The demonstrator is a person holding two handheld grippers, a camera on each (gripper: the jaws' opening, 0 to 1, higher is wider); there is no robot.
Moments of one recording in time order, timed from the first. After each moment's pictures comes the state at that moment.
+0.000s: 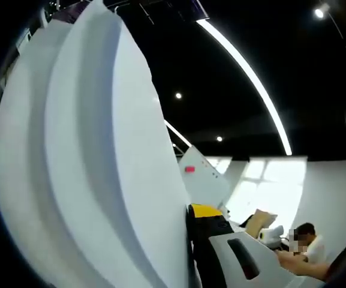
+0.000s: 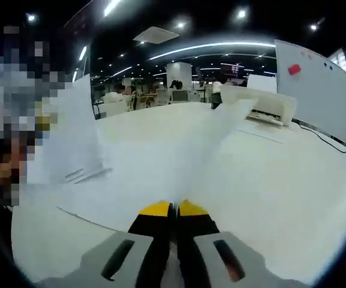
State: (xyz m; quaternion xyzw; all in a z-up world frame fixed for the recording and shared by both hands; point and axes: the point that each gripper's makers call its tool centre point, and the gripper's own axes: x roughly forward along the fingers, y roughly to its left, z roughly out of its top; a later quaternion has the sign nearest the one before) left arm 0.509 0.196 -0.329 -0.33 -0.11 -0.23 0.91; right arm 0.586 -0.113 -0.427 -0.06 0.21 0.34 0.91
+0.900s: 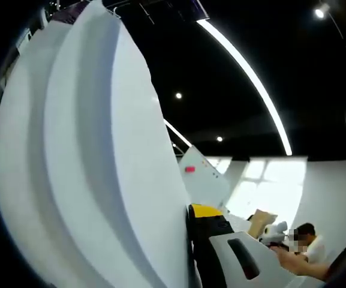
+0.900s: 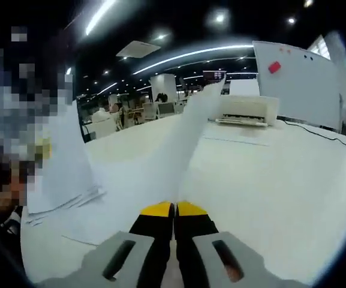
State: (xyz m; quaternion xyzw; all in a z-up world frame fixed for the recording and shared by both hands) left arm 0.508 0.196 -0.329 -0.34 -0.11 -0.23 0.91; right arm 0.588 -0.128 -0.389 0.00 0.18 0.30 0.94
